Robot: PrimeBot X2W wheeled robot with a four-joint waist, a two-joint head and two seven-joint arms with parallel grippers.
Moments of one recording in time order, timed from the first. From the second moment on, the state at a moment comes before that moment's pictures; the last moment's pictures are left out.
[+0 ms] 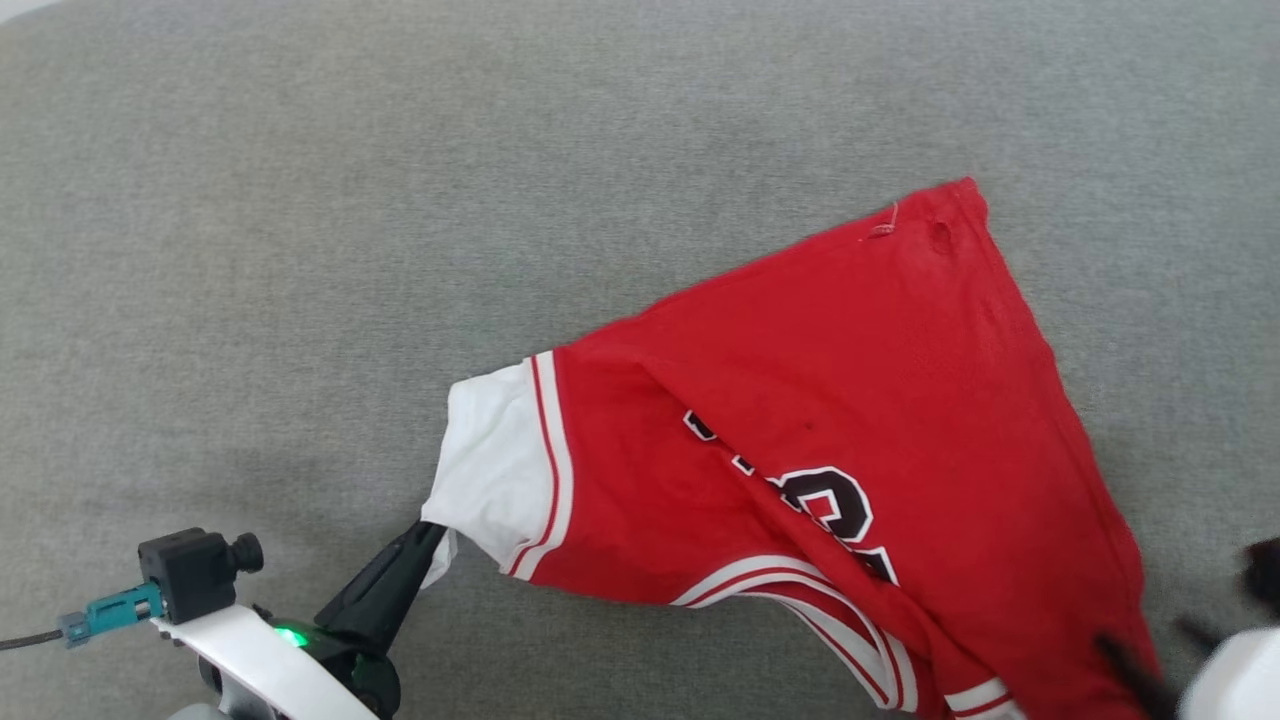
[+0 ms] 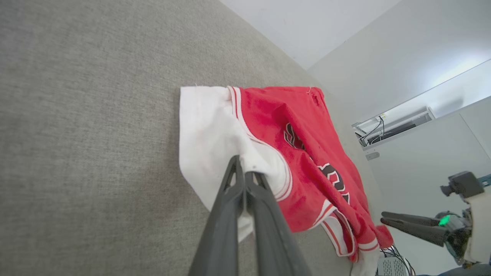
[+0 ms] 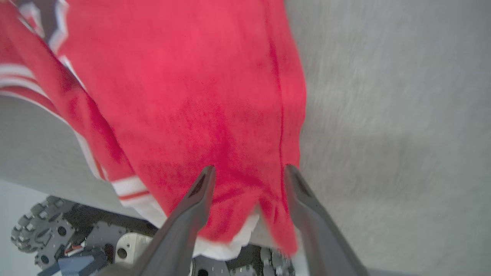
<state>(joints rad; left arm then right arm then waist) -0.18 0.74 -0.73 -0.04 -1.32 -0.13 -0.26 0.28 -0.22 -0.15 -0.53 0.39 0.13 1.06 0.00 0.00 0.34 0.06</state>
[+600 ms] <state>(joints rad) -0.30 0.70 -0.80 -0.06 -1.31 -0.13 -0.26 -0.37 -0.38 -0.09 -0.29 0.27 0.13 1.06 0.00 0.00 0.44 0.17</state>
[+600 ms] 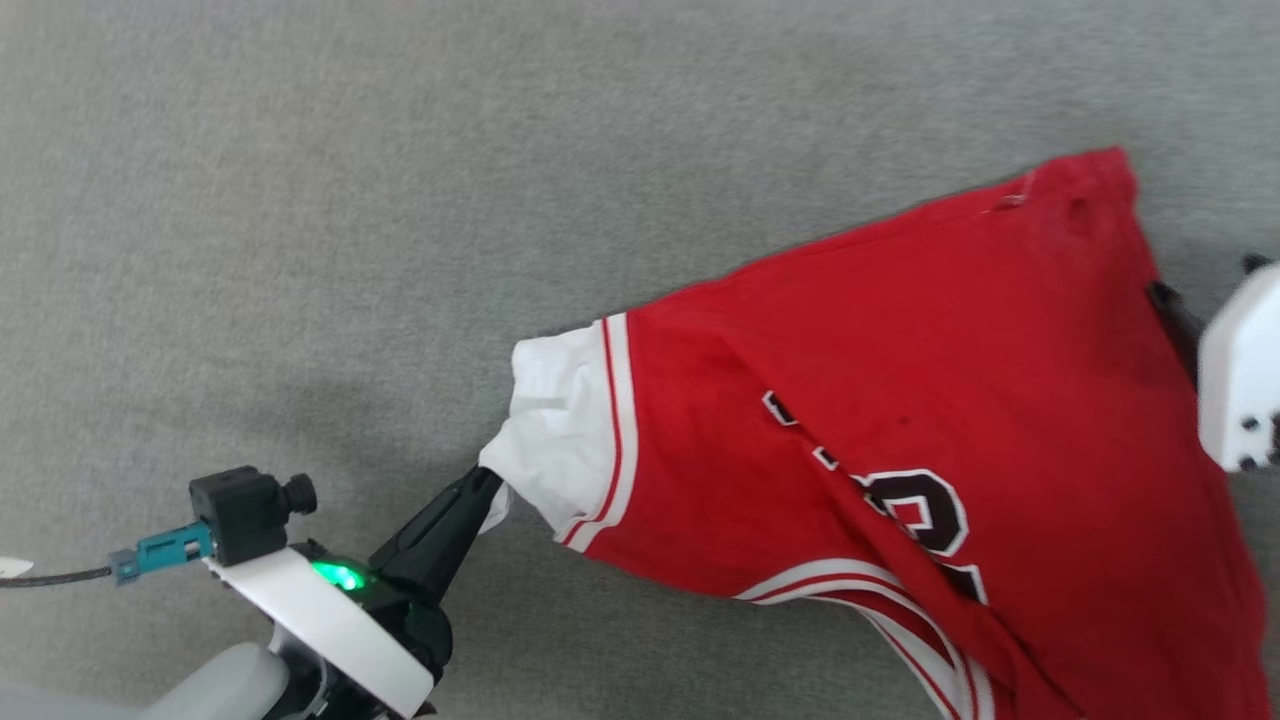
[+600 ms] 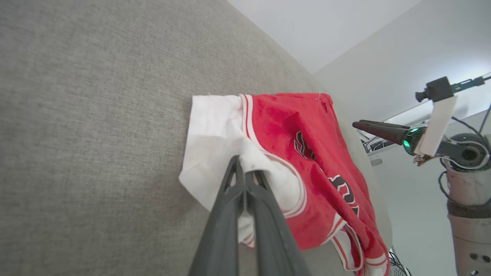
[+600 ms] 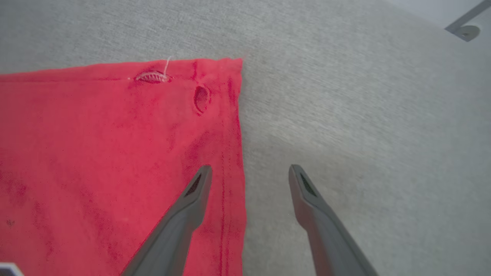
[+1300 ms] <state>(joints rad) -0.46 0.69 -0.86 0.00 -1.30 -0.13 -0.26 -0.59 -0.35 0.01 0.04 0.29 0.13 0.97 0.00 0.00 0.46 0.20</state>
